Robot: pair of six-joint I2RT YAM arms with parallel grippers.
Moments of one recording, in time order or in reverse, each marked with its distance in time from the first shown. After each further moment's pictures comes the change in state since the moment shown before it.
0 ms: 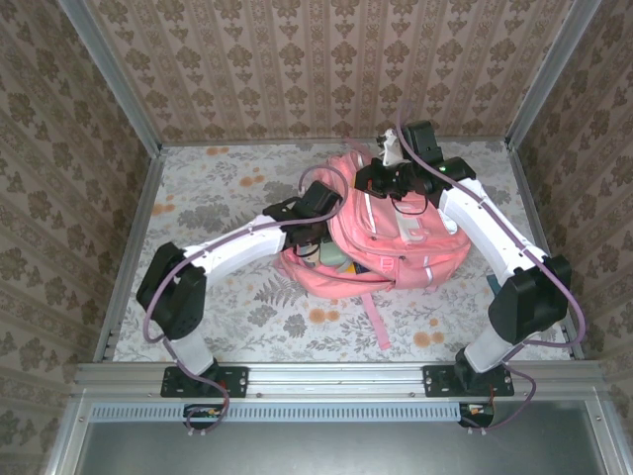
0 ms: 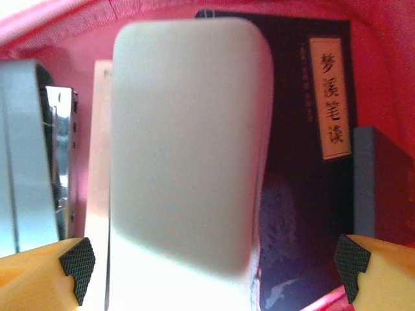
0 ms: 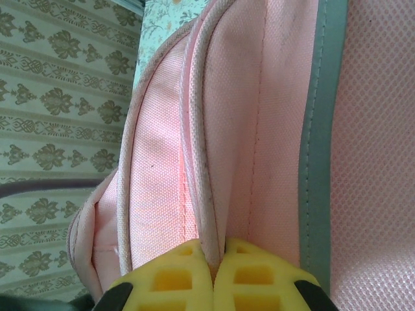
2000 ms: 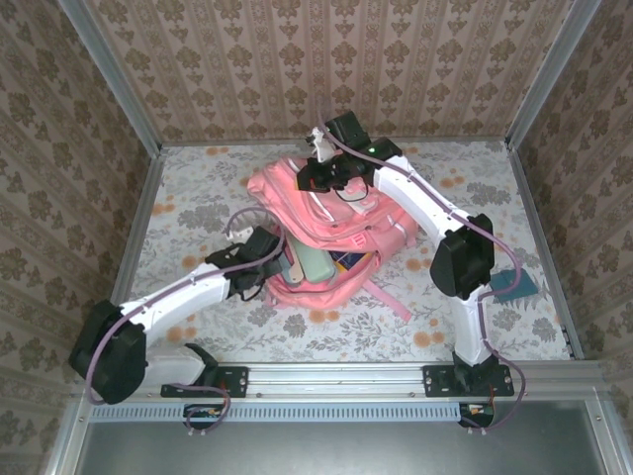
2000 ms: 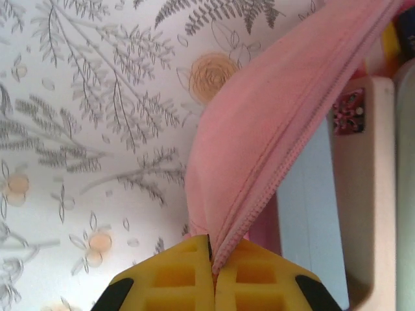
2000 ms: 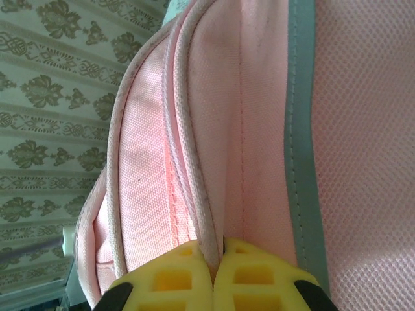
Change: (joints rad) left arm 0.085 -0.456 -0.580 -0.037 -0.290 -0.216; right arm 0.194 0.474 0.528 -0.133 -0.039 -0.137
